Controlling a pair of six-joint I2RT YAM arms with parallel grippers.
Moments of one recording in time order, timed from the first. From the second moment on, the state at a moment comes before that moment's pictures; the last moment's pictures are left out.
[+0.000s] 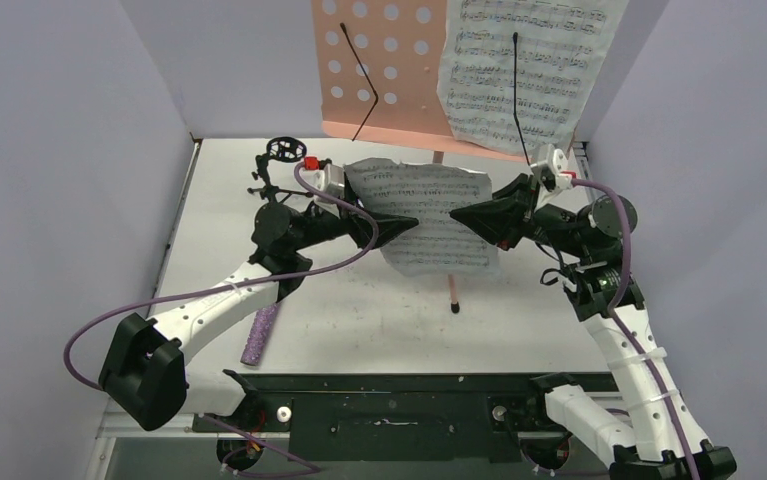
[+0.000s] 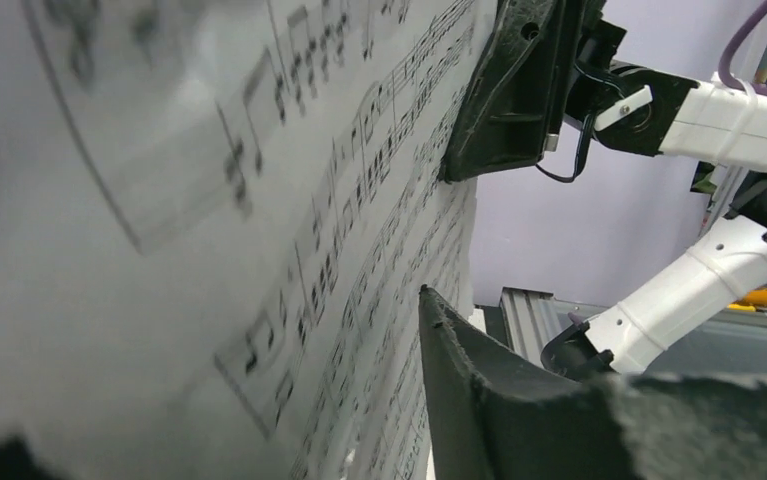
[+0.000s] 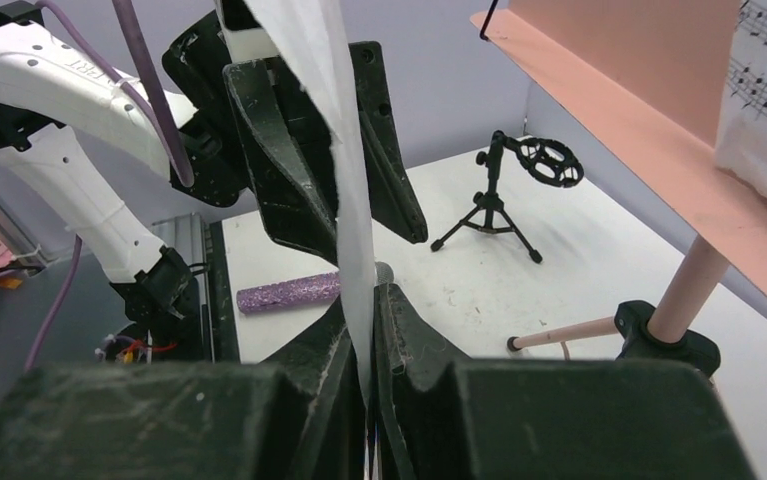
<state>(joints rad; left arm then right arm) -0.65 1.33 0.92 0.93 0.71 -0.46 0.22 0.89 1.03 0.13 -1.00 0.30</state>
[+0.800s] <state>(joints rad) -0.59 1.27 0.92 0.88 0.75 -0.50 0.30 0.94 1.03 0.00 -0.91 0.15</state>
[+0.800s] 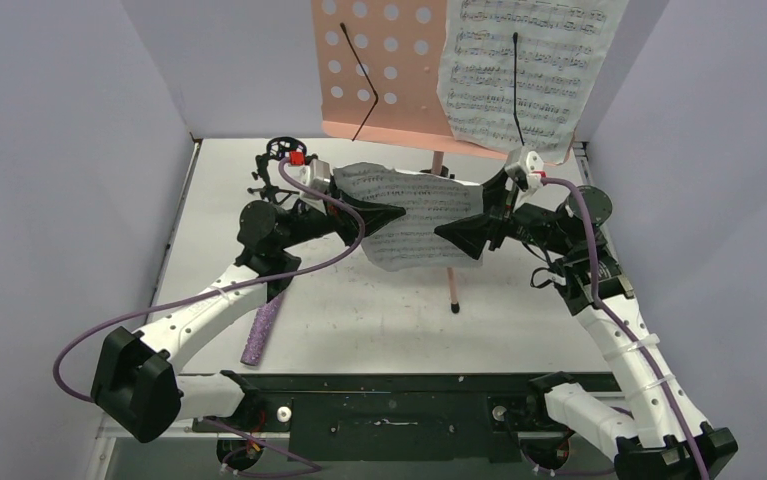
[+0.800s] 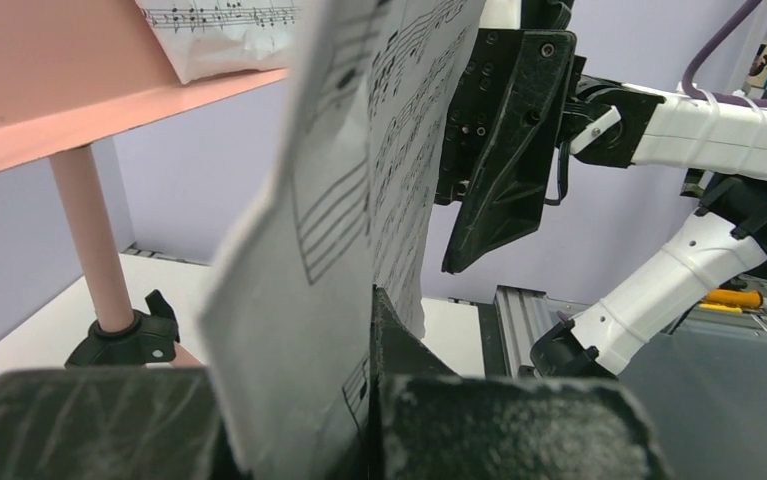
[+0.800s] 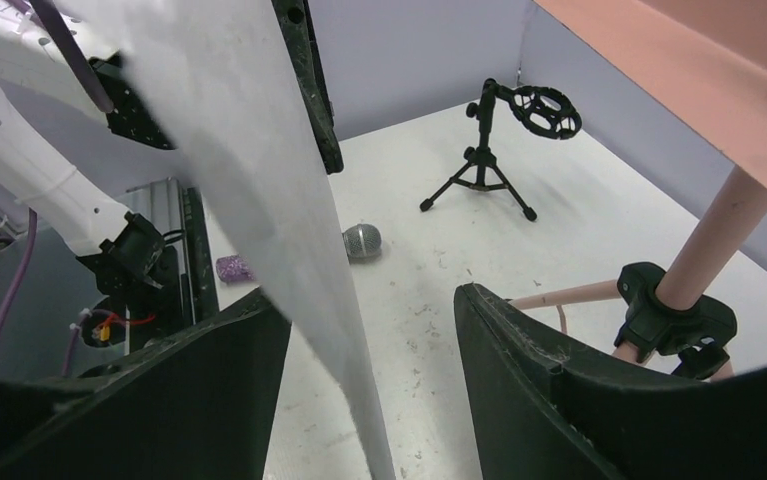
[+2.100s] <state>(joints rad) -0.59 1.12 0.92 0.51 0.59 -0.29 0.35 1.00 1.20 -0.02 -0.87 0.09</state>
